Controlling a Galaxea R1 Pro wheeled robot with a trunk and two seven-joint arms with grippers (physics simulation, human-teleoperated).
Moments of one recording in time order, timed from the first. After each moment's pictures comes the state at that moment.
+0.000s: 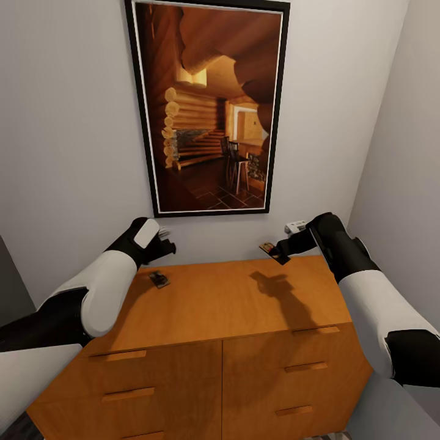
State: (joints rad) left arm -1.34 -0.11 0.24 -0.33 0.43 0.78 0.62; right arm -1.17 -0.11 0.12 -0.82 0.38 1.04 0.71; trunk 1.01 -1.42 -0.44
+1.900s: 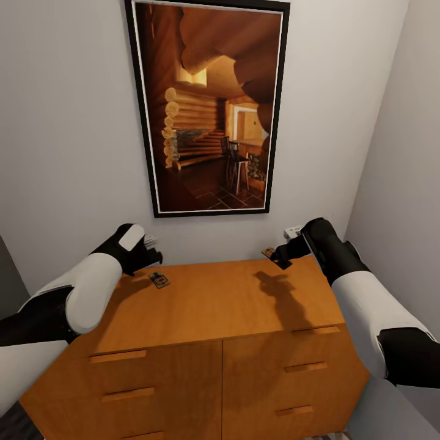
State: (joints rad) left arm -1.34 -0.02 0.26 -0.26 0.46 0.81 0.65; right arm -1.17 -0.07 0.11 -0.75 0.37 1.04 0.56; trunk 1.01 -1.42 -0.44
